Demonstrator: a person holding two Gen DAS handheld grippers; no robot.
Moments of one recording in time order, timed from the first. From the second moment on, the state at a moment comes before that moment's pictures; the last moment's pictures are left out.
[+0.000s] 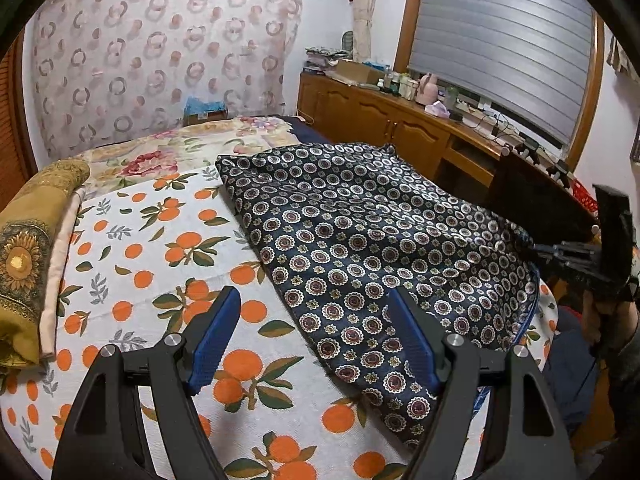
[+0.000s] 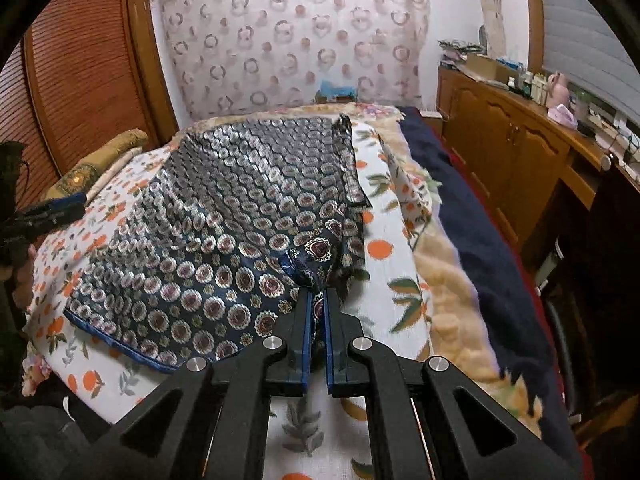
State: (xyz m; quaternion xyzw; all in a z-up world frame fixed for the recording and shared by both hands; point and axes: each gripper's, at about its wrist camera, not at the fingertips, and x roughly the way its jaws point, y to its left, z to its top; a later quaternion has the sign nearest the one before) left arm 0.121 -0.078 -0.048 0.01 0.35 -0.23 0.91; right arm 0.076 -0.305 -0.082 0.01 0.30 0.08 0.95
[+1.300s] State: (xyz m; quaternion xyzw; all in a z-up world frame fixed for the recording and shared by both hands) left arm 0.132 -0.086 -0.072 0.00 0.39 -0.22 0.90; right arm 0.310 -0.305 -0.058 -0.03 0.34 0.06 0.94
